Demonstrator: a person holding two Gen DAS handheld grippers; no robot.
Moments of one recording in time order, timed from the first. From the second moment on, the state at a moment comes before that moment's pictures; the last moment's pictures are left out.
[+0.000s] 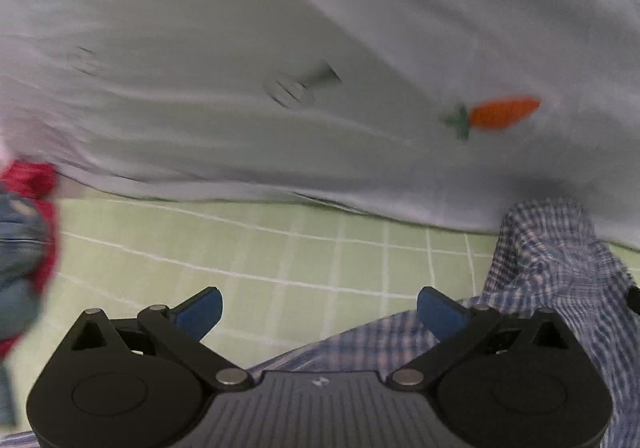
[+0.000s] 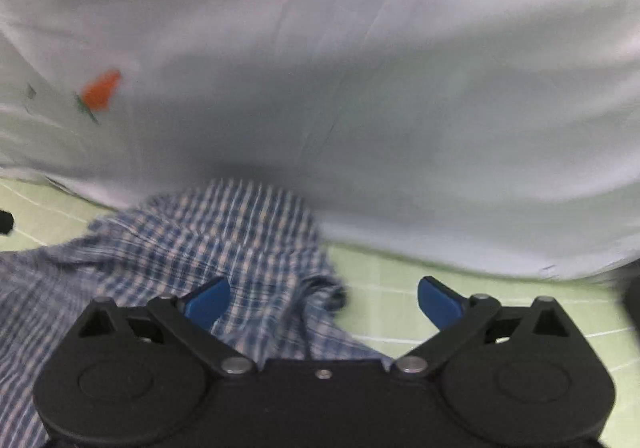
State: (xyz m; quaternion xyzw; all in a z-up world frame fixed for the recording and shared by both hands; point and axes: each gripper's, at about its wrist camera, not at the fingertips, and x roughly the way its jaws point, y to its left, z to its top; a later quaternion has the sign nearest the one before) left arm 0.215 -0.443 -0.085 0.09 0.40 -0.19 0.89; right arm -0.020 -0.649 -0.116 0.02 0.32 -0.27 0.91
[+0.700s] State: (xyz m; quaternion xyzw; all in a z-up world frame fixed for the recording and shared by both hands) left arm -0.065 -0.285 -0.095 0.16 0.51 -0.19 0.82; right arm -0.349 -0.523 -0.132 0.18 0.40 -0.32 0.84
